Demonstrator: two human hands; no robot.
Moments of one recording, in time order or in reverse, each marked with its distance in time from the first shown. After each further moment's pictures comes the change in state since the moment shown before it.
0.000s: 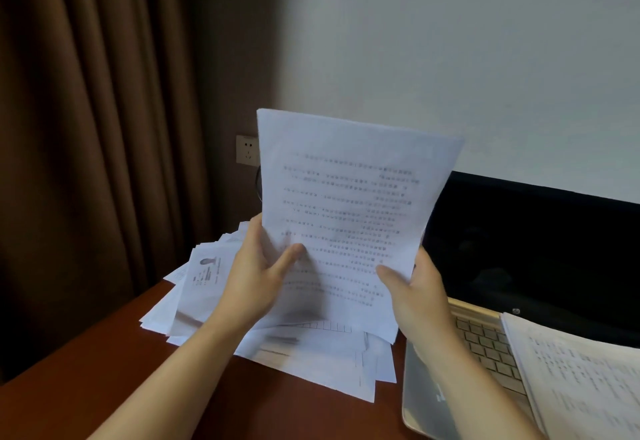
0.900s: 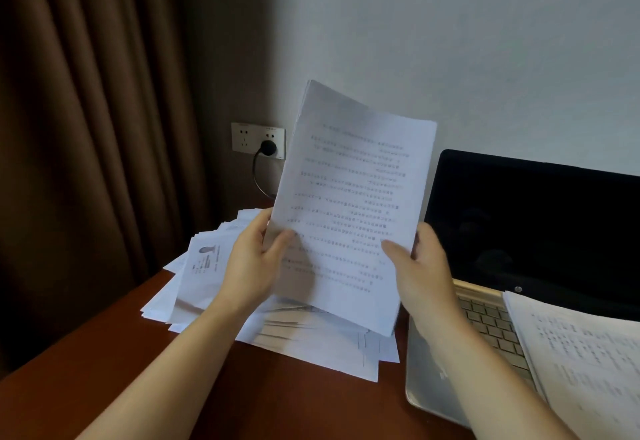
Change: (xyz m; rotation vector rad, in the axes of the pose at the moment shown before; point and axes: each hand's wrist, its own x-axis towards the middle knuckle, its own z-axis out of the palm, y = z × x) left_hand -0.002 0.002 0.003 0.024 -0.027 -0.137; right_hand 0.001 -0.003 0.003 0.020 0.067 0.045
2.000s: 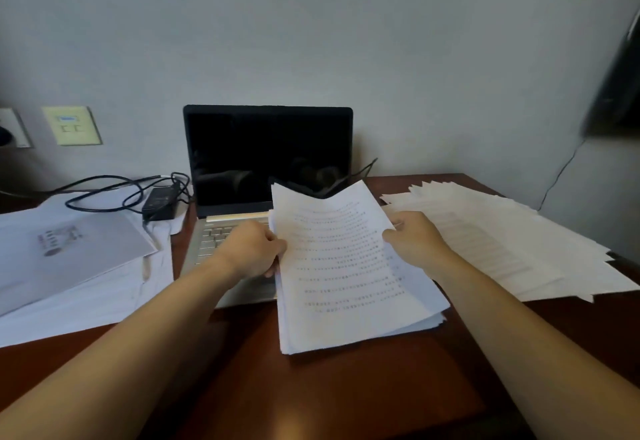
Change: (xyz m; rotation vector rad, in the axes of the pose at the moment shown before) left_hand -0.118 0.097 0.225 0.459 -0.817 -0.099; right_hand -0.118 -0.015 -0.317 -0.685 0.254 0.372
